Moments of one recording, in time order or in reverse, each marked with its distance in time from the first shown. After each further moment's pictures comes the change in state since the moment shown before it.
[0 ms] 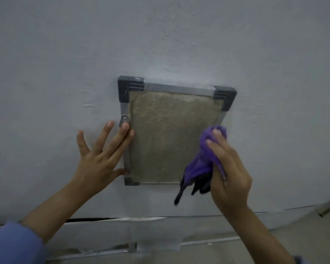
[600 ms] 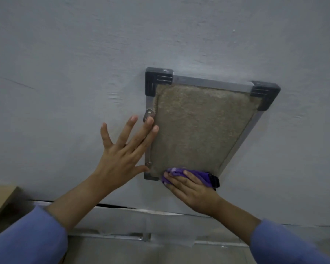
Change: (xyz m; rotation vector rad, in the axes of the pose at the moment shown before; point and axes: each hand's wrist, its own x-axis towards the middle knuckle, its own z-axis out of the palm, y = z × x) left_hand 0.002 0.003 -0.014 0.026 -0.096 -0.007; right_hand -0.081 0.058 0.103 -0.432 -0.562 -0.790
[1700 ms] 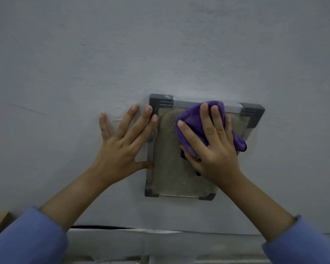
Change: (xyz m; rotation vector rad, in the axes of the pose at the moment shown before) left_hand 0.043 -0.034 -0.027 -0.157 0.091 0.002; right_hand 0.093 0.089 -0.101 -0.117 0.396 0.466
